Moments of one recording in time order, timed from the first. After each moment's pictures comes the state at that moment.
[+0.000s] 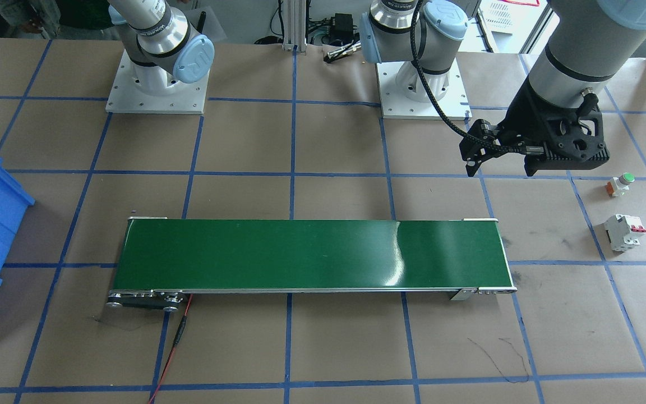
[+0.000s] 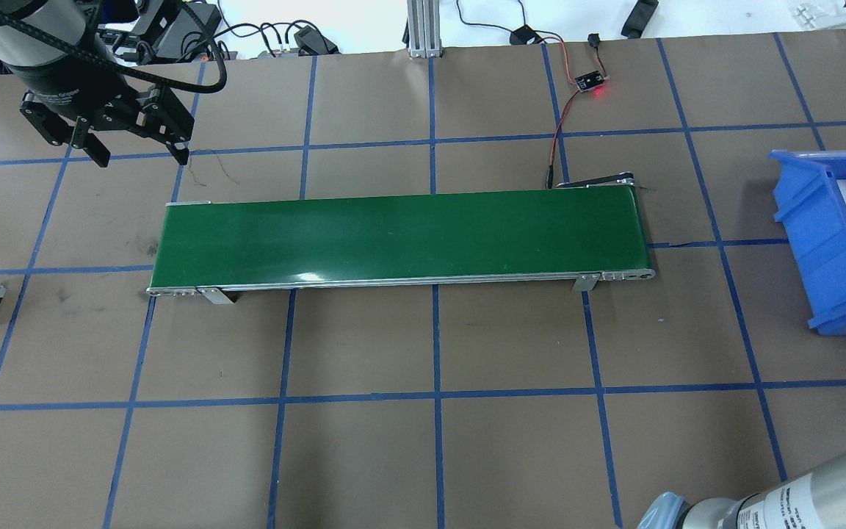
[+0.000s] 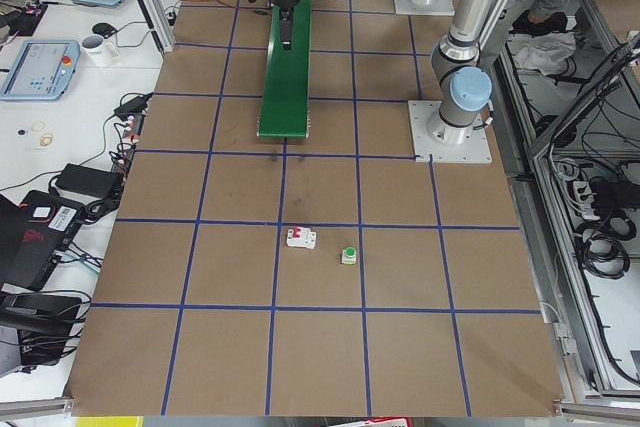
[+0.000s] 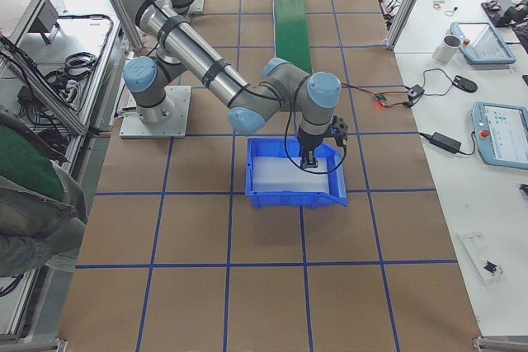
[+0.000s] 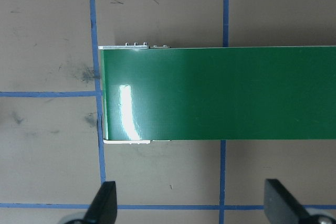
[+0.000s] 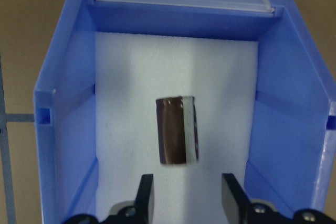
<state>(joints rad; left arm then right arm) -1.44 -1.63 -1.52 -1.56 1.61 0.12 0.88 -1.22 1.57 -1.96 -1.65 -0.73</state>
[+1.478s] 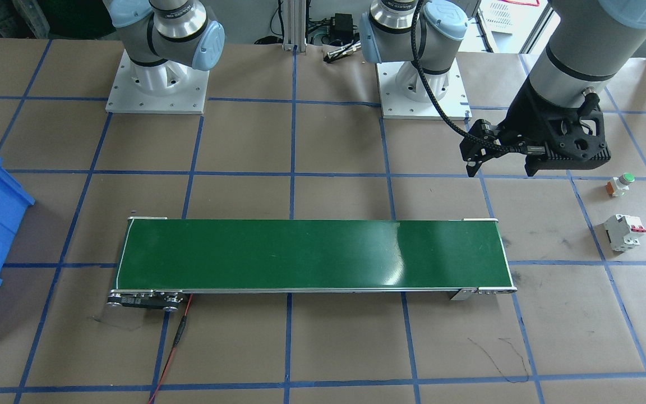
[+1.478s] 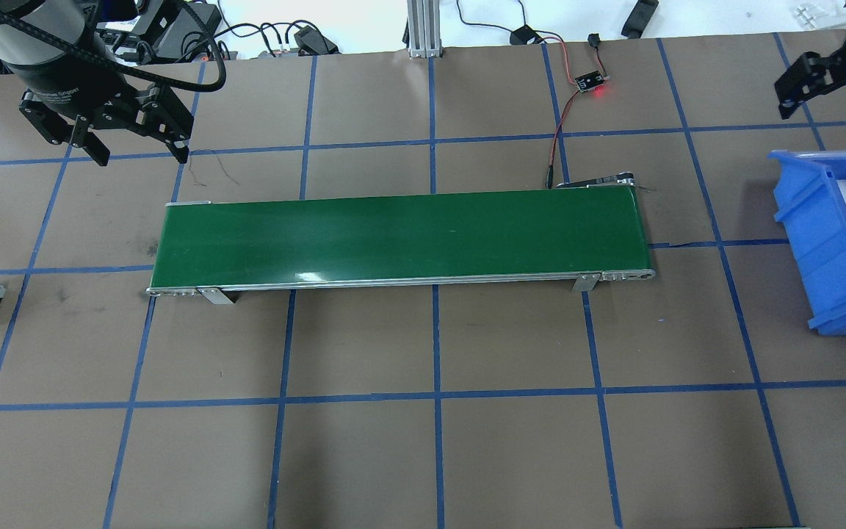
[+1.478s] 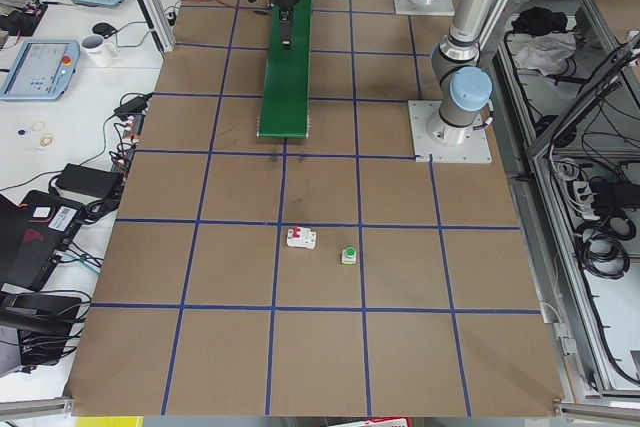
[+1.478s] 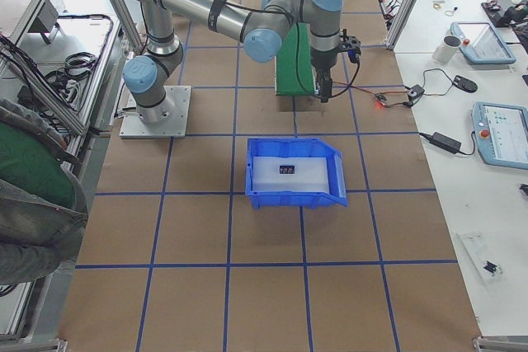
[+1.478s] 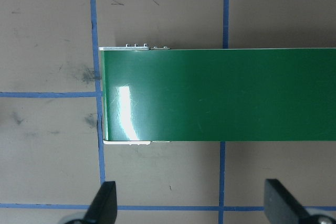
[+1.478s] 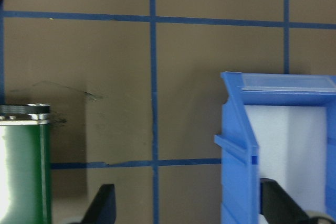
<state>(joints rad) -1.44 -1.63 -1.52 -1.56 1.61 0.12 1.18 -1.39 1.55 -1.91 -1.62 -0.41</state>
